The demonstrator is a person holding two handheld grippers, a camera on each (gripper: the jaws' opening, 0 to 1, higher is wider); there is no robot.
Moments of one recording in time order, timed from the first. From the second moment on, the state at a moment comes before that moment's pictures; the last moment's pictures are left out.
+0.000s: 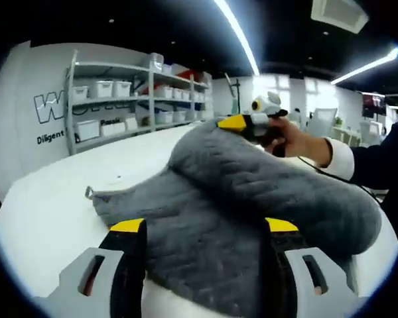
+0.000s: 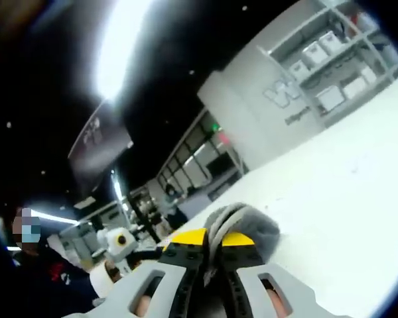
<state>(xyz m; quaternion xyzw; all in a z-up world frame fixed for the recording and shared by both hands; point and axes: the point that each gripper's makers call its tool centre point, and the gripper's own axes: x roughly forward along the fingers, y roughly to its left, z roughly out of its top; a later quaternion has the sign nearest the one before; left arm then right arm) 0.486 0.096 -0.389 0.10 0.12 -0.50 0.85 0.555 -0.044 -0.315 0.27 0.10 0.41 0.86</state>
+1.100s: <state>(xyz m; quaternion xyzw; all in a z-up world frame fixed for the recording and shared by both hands) 0.497 0.091 -0.410 0.12 0.16 -0.50 0.84 0.563 -0.083 -0.338 0.18 0.14 0.36 0.91</state>
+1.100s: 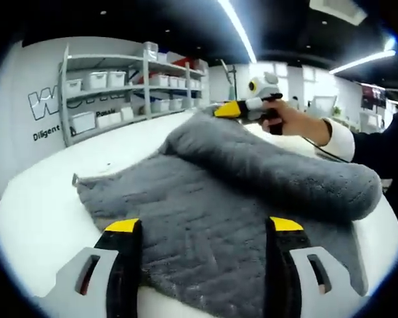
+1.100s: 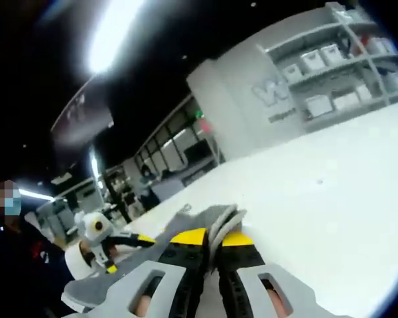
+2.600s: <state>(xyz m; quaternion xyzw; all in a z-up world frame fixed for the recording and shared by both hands) 0.516 0.088 -0.407 0.11 0.16 -0.50 0.85 0.582 -0.111 -0.369 -0.01 0.26 0.33 0.91</state>
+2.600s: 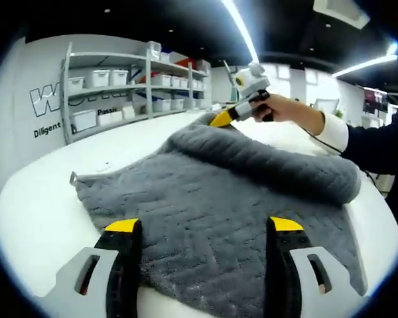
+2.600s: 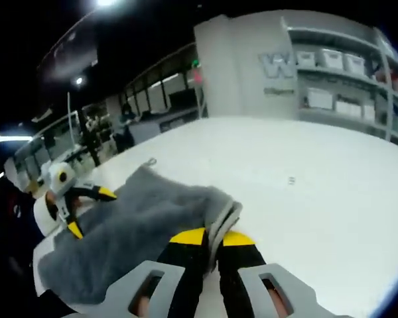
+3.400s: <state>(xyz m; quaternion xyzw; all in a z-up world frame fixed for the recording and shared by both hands) 0.501 0.084 -0.411 0.11 0.16 -0.50 0.85 0.612 -0.138 -0.393 -0.11 0.32 0.28 0.90</state>
